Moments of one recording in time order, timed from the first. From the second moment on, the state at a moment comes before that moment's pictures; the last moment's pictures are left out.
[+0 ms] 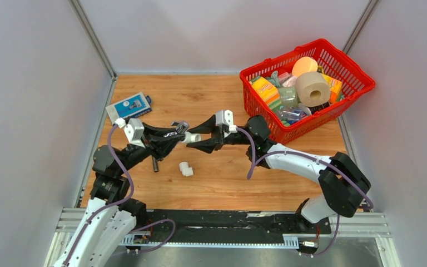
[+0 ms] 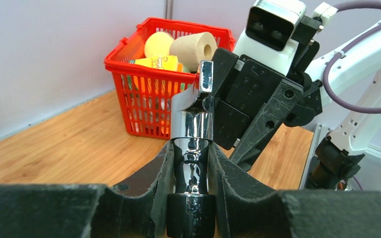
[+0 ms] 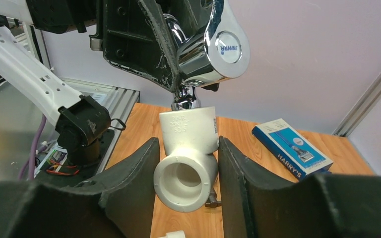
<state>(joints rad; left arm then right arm) -0.34 0.51 0.60 0.20 0.65 -0.32 0.84 1.49 0.87 0.97 -0.79 0.05</state>
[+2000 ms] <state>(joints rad) -0.35 0.60 0.45 0.12 0.15 -0.95 1.15 1.88 0.71 1.40 0.20 -1.26</state>
